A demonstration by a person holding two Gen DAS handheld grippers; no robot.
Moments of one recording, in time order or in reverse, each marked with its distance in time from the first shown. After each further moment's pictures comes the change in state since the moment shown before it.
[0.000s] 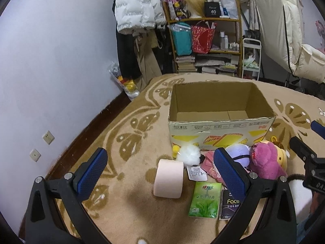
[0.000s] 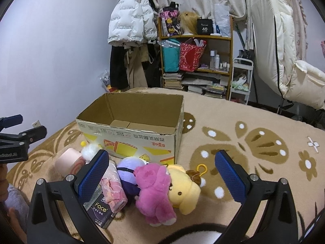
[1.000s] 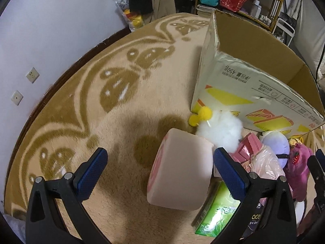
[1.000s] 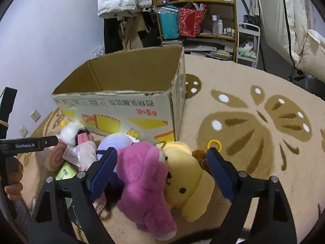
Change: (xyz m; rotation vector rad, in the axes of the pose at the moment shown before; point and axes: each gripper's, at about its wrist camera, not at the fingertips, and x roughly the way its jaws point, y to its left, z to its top) left arm 0.148 0.027 -0.037 -0.227 0.416 -0.048; right arm 0.081 -0.016 -0.025 0.051 0.215 0.036
